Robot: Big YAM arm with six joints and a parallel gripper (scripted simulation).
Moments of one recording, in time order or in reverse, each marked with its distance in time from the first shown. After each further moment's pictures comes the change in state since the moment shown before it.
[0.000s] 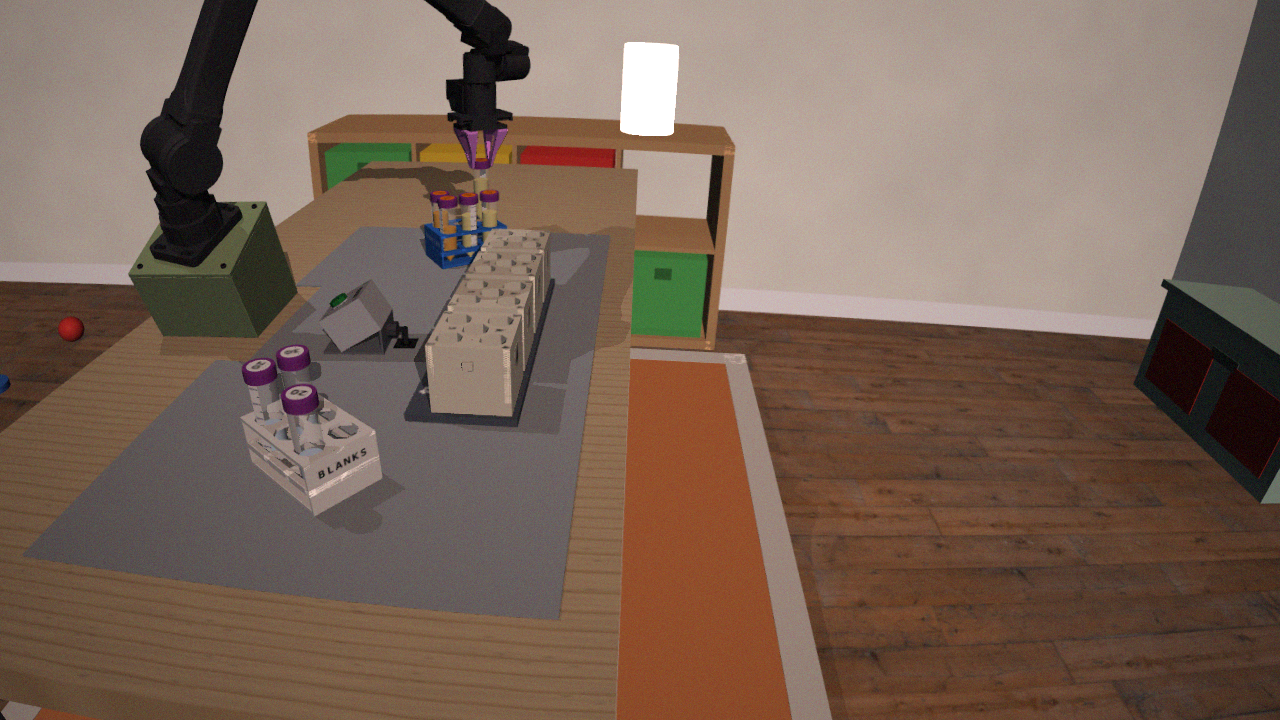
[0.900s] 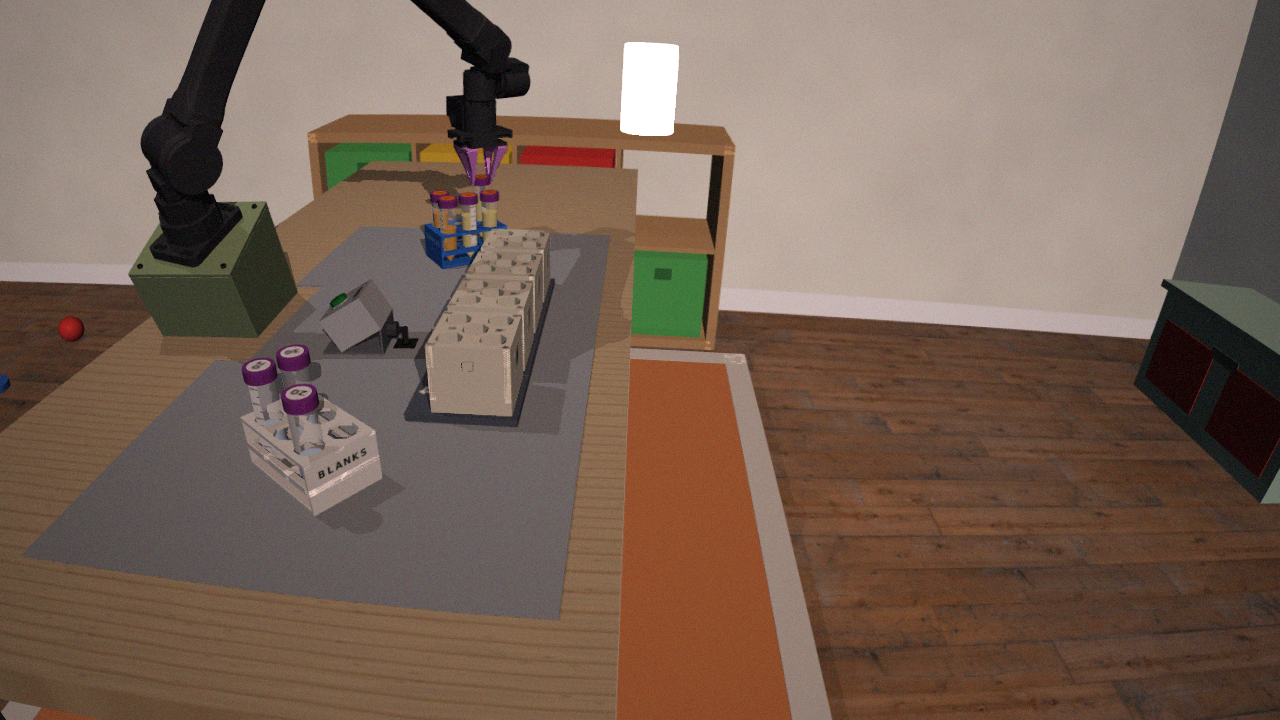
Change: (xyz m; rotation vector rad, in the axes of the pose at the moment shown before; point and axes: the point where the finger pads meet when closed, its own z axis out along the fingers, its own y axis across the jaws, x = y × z) arm 0.000 0.001 0.031 -0.003 0.001 0.000
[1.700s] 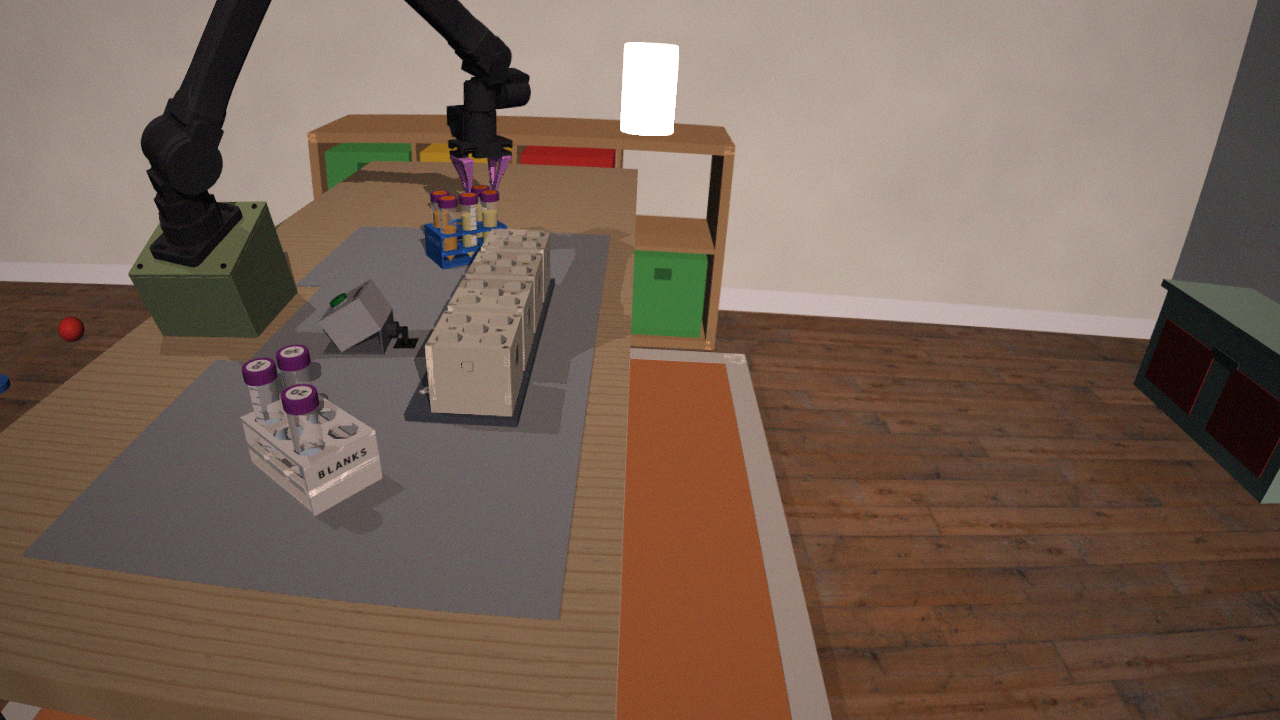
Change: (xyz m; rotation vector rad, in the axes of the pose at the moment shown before) arm 0.000 0.000 0.019 -0.003 0.001 0.000
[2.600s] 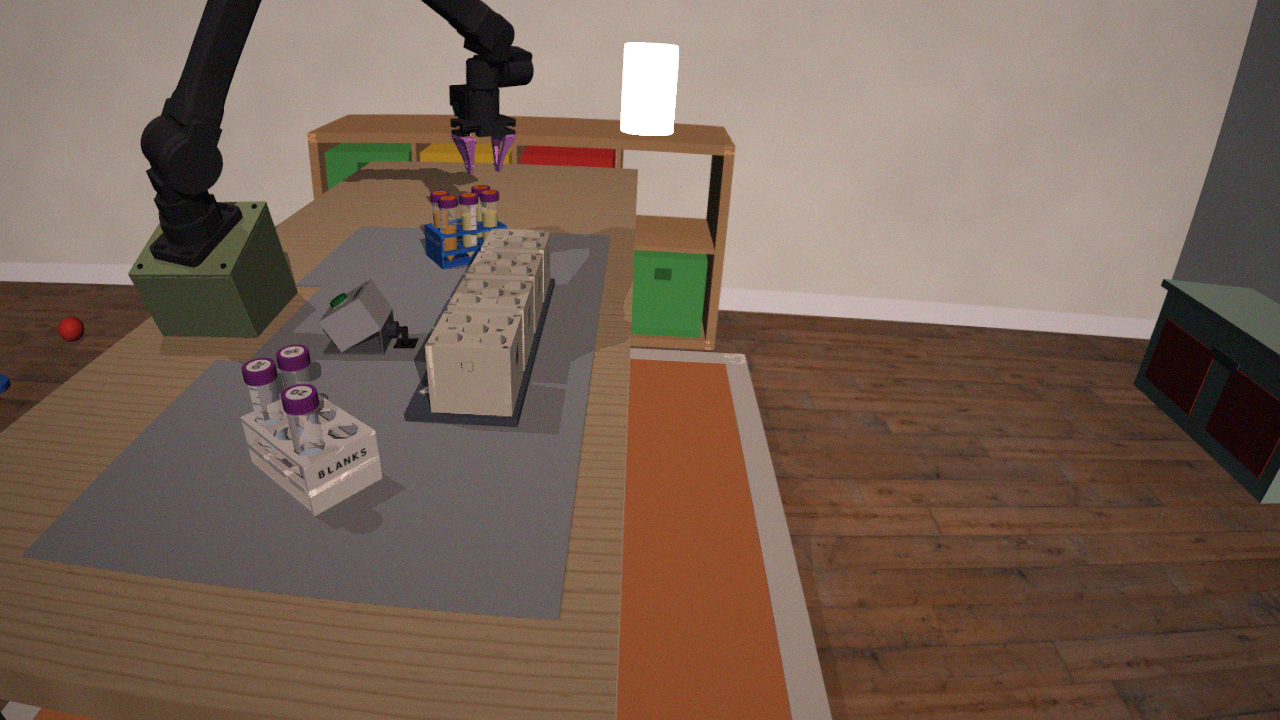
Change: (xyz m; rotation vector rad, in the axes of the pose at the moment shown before) arm 0.004 -0.005 -0.039 0.009 -0.005 0.010
